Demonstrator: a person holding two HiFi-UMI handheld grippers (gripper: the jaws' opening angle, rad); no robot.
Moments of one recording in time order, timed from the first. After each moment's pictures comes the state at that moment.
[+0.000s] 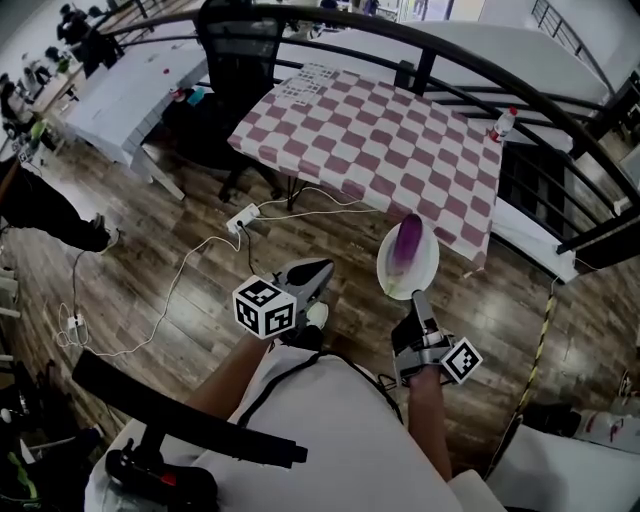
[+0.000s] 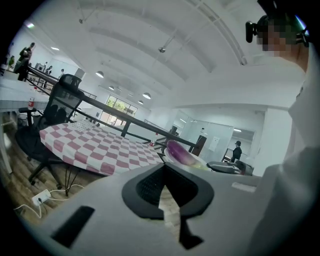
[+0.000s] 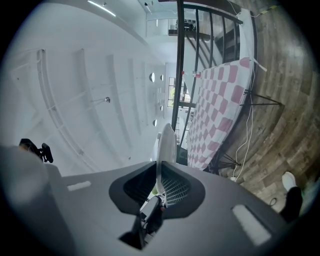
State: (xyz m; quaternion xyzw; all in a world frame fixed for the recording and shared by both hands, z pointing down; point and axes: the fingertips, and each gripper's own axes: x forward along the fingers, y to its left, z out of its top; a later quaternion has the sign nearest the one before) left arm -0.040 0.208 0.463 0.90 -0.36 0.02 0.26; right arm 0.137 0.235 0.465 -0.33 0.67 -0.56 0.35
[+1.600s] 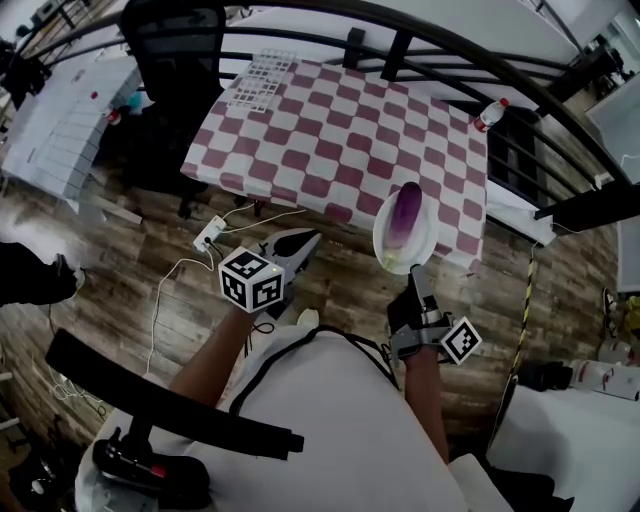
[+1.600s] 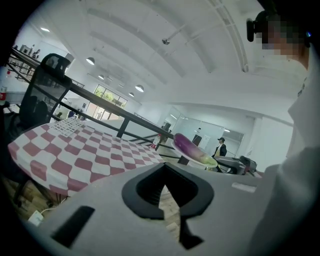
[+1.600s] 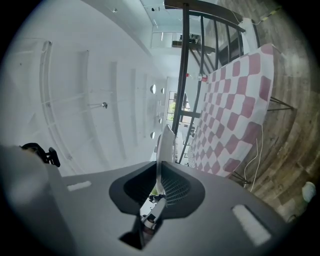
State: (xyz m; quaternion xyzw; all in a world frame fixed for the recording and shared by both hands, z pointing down) left arm -0.105 -0.023 0.482 0.92 -0.28 0.03 0.28; right arm 0.073 0.042 0.452 -0.40 0.65 -0.52 0.39
